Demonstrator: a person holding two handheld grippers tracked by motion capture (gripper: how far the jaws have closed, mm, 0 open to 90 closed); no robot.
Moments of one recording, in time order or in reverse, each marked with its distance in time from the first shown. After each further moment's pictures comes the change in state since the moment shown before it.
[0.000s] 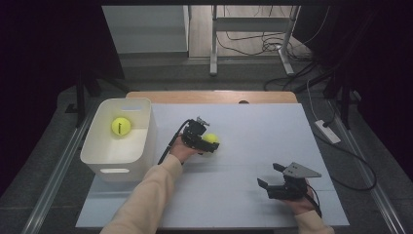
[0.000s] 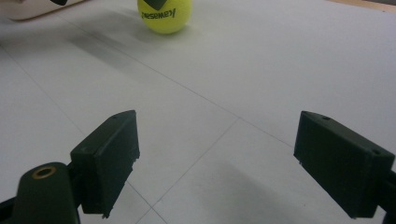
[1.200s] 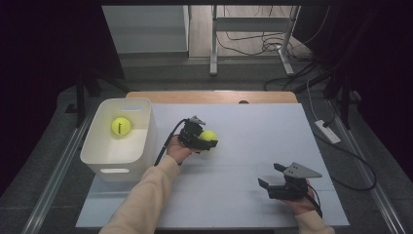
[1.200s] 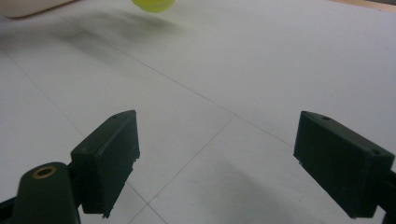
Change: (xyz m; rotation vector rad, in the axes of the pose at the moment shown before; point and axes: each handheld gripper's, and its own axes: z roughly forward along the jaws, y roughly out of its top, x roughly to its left) left arm 0.003 -0.006 -0.019 -0.092 -0.097 0.001; right arm -0.001 -0.001 -0.001 0.001 -0.006 -0.001
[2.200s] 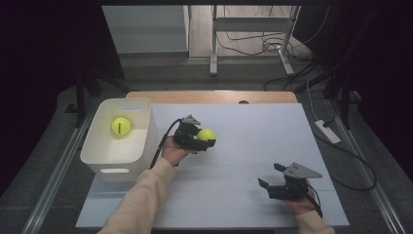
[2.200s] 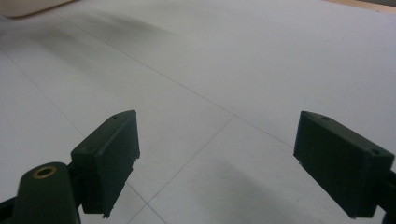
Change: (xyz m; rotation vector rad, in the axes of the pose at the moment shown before) left arm -0.011 -0.003 -0.029 -0.090 -0.018 0.029; right arm 0.000 0.000 -0.001 -0.001 -0.003 -0.004
